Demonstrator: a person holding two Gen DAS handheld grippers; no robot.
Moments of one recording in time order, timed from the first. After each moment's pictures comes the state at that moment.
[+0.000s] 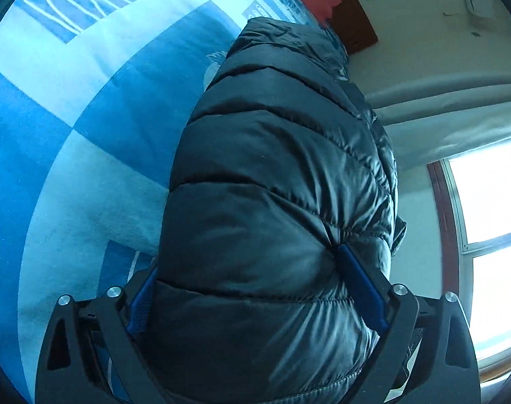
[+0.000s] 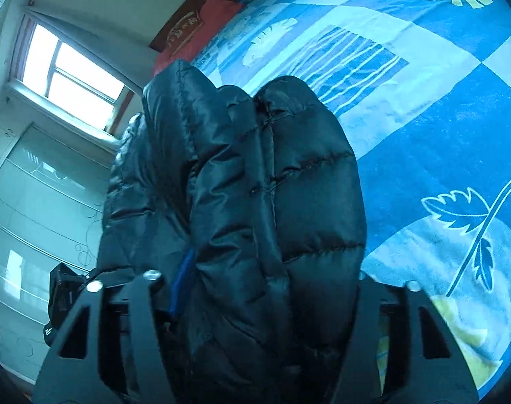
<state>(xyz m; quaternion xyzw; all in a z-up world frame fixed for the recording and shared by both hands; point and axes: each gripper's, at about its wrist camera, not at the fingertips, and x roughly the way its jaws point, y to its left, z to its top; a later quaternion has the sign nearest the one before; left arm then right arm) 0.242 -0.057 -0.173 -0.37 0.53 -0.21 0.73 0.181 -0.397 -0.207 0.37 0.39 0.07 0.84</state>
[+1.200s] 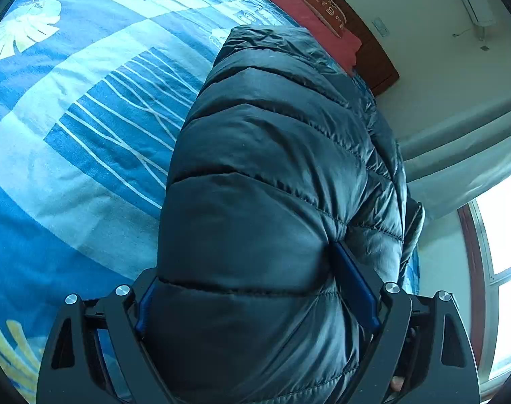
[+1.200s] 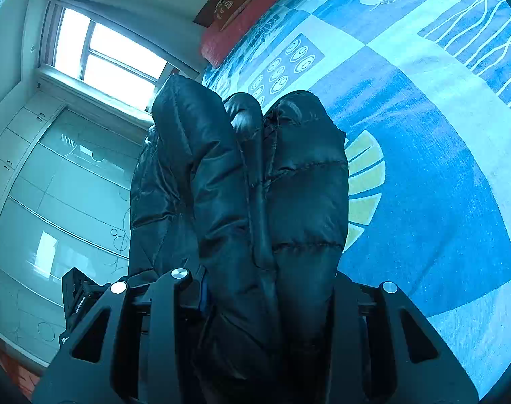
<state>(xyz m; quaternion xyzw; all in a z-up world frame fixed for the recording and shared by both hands) 0.302 0.054 -0.157 -0.33 0.48 -0.13 0.80 0.258 -0.301 -0.200 0.39 0.39 0.16 0.82</state>
